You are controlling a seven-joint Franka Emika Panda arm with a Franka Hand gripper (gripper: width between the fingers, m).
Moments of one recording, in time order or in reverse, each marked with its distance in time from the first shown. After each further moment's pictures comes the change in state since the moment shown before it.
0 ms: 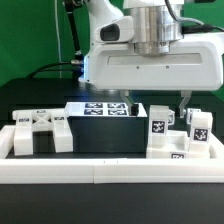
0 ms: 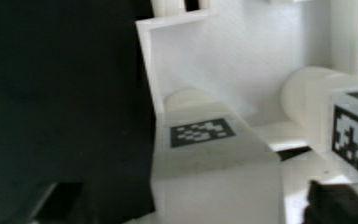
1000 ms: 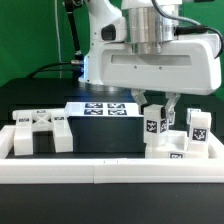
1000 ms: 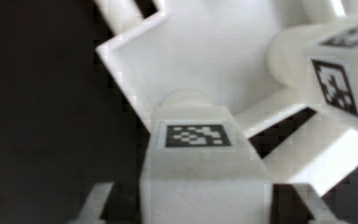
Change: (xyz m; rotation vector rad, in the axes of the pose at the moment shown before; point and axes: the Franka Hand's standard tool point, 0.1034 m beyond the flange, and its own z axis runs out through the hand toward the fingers) arm -0.001 -0.001 0.000 0.018 -0.009 0.490
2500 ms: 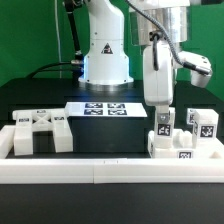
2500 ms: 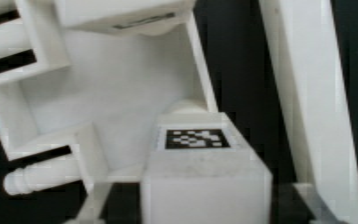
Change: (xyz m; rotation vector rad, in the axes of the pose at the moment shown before) arm -0.006 -0.011 0.004 0.029 -0.005 0.995
